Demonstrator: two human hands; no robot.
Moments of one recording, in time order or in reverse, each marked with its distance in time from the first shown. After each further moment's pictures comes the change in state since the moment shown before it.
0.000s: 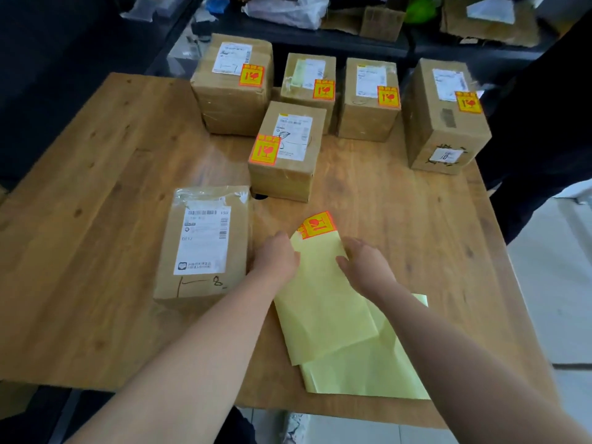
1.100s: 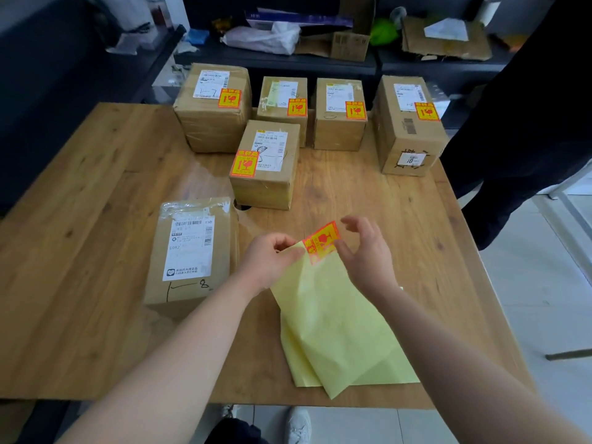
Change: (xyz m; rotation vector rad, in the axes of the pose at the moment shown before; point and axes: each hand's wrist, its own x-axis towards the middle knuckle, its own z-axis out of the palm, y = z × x) left_hand -0.047 0.018 -0.024 -0.643 -0.086 0.230; right_hand -0.038 0.007 -0.032 0.374 0.485 -0.136
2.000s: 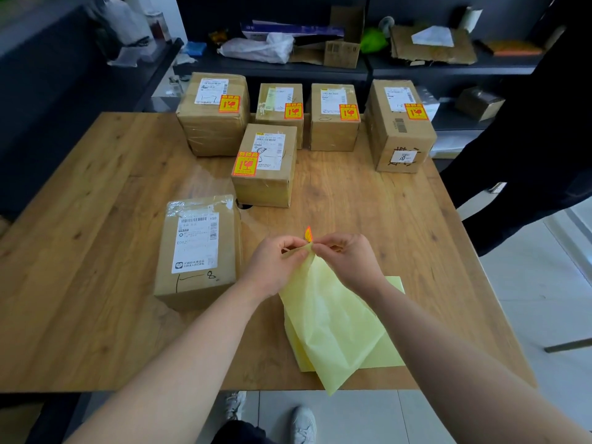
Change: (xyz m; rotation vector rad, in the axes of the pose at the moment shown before) left_hand -0.032 0.003 0.005 0.074 -0.015 0.162; right_hand -0.028 -0.033 -0.002 0.351 -0.201 0.162
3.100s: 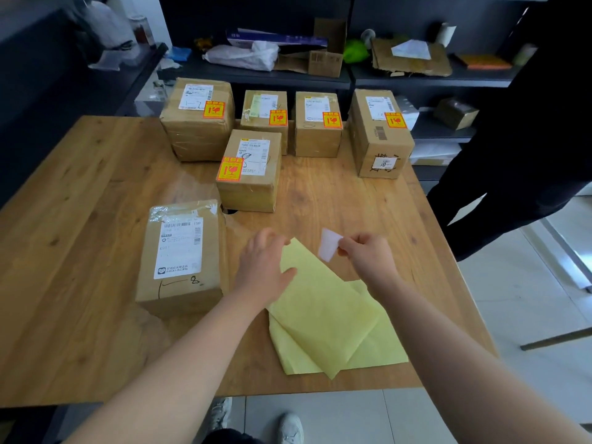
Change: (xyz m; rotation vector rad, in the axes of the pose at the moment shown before) left_hand 0.005 -0.010 0.016 0.725 0.065 0.108; right_hand -0.004 -0.007 -0.045 0.021 0.208 0.338
